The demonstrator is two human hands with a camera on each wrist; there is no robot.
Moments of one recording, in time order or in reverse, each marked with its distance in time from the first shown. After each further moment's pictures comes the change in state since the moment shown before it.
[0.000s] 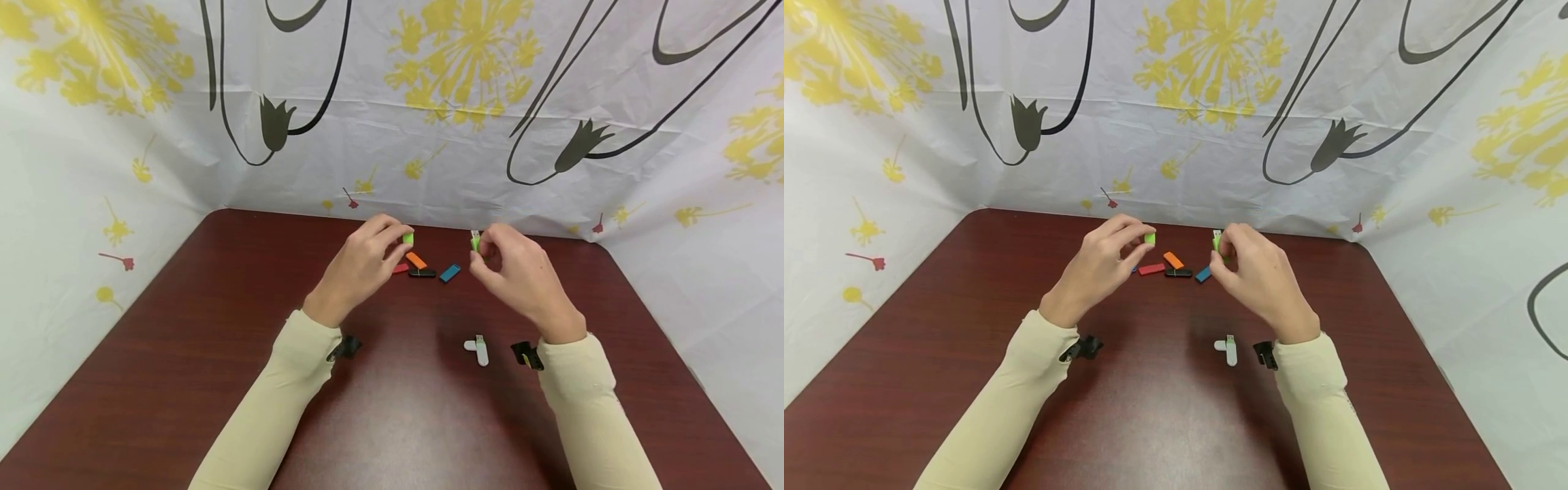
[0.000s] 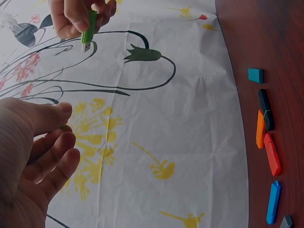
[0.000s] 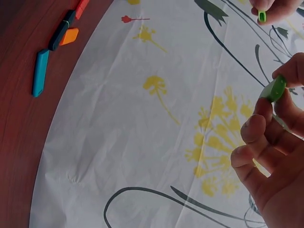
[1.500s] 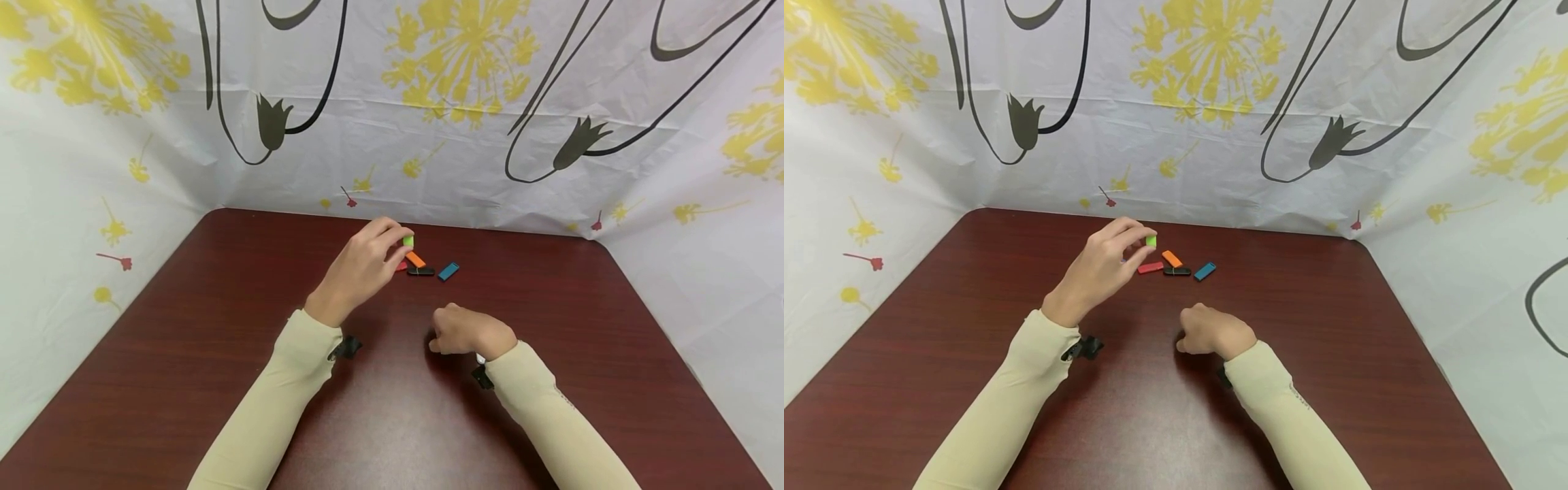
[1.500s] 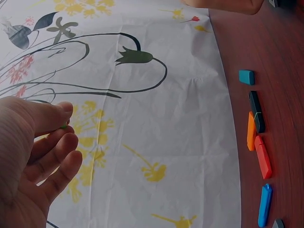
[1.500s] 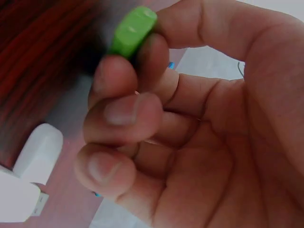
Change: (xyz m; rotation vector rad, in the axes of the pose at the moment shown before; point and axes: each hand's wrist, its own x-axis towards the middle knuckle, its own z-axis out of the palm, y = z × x) left_hand -0.001 -0.002 0.007 0.007 -0.053 -0.024; right_hand -0.026 -0.024 0.077 0.024 -1.080 0.253
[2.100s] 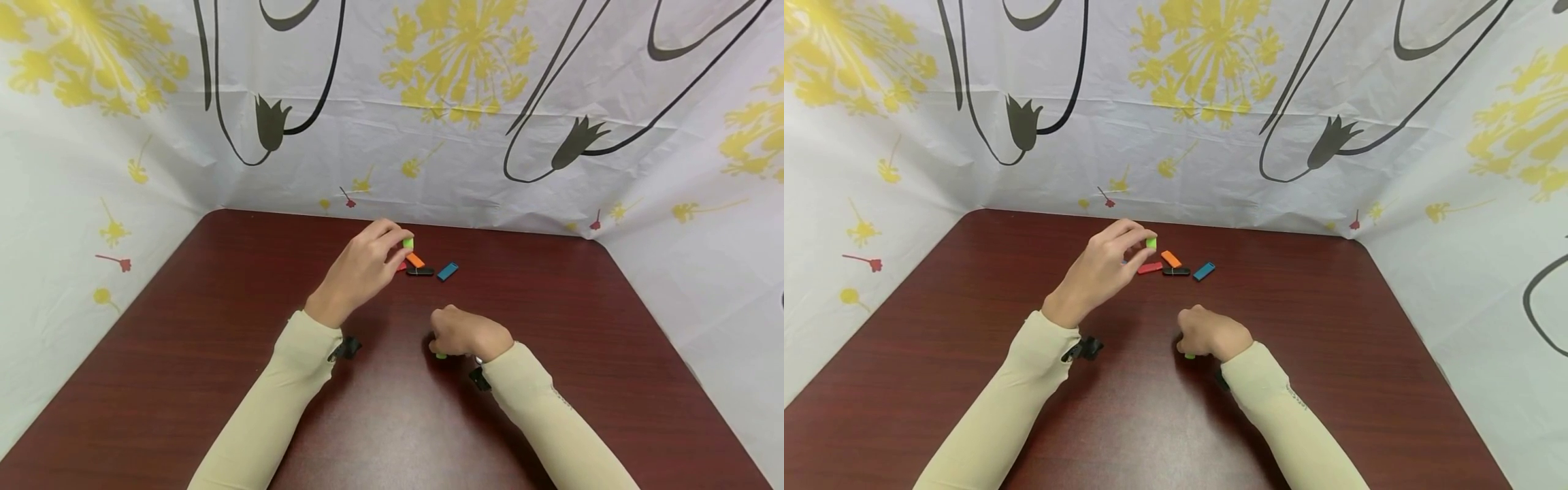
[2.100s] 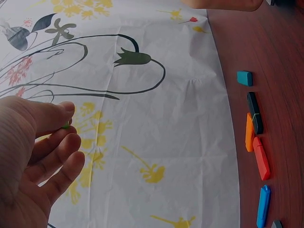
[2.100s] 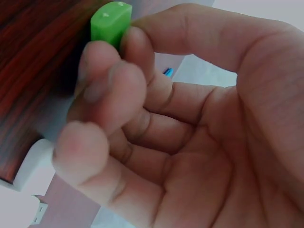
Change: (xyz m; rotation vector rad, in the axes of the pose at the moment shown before) left_hand -0.001 0.001 0.002 0.007 -0.032 -0.018; right_hand -0.002 -0.007 0.001 0.049 -0.029 0.051
